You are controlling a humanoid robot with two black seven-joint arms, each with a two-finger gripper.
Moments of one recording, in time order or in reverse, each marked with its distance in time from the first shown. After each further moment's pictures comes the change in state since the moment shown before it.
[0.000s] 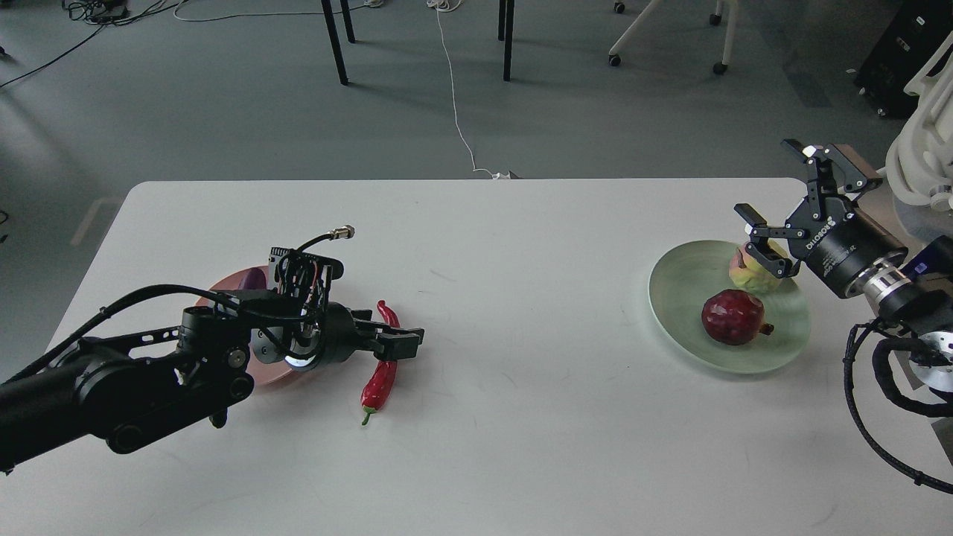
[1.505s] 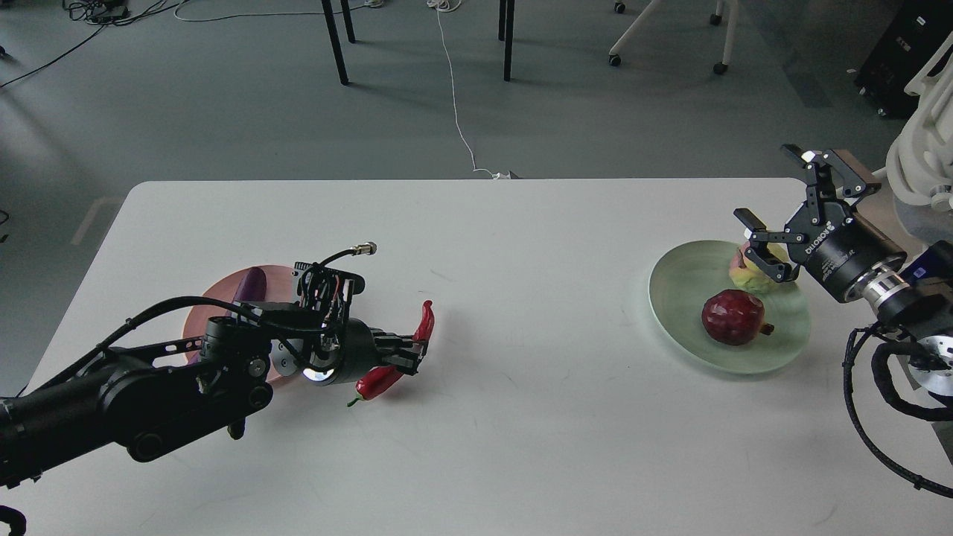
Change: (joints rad) left arm 0.012 -0.052 -0.024 -0.006 -0.006 -0.050 0.001; right arm -0.009 0.005 0.001 0.000 0.000 -0.001 0.000
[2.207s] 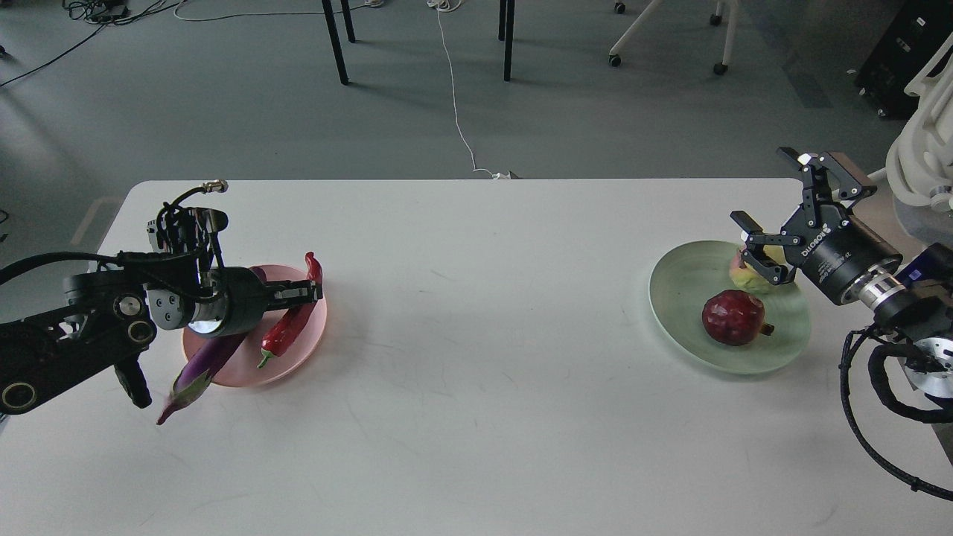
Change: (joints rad) left arm 0.009 0.275 -0.100 -0.002 -0.337 0.004 0.081; right arm -0.004 0.005 0.000 0.002 0.000 0.000 0.000
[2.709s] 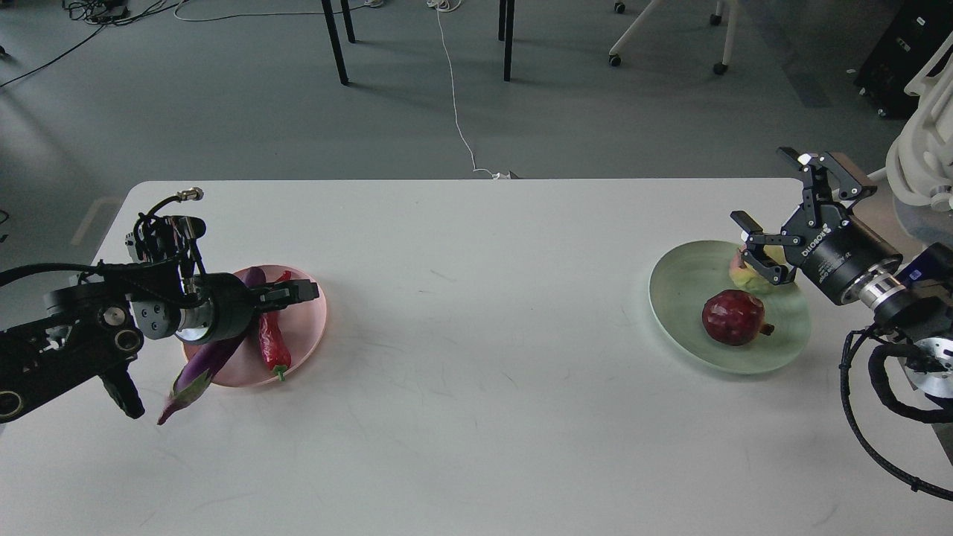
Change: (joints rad) left arm 0.028 0.021 0.000 -0.001 -0.044 0.068 -0.021; right arm 0.000 0.000 0.000 0.000 0.000 0.000 0.000
